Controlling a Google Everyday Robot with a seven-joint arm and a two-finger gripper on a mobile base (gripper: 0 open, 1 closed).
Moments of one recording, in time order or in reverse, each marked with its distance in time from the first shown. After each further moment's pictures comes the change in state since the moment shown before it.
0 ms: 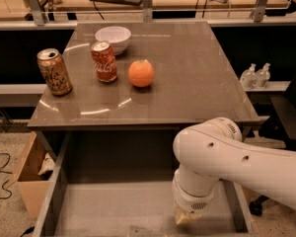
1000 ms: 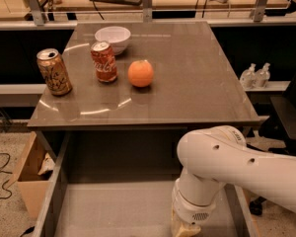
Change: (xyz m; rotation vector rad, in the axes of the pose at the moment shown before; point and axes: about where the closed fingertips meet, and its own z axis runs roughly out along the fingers) arm -0.014 0.035 0.008 -0.103 -0.084 -0.002
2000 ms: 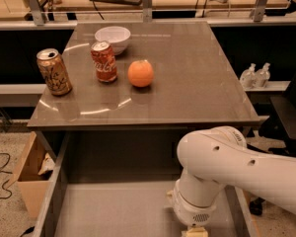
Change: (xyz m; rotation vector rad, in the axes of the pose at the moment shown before) arm 0.000 0.002 0.000 0.001 0.006 -0.002
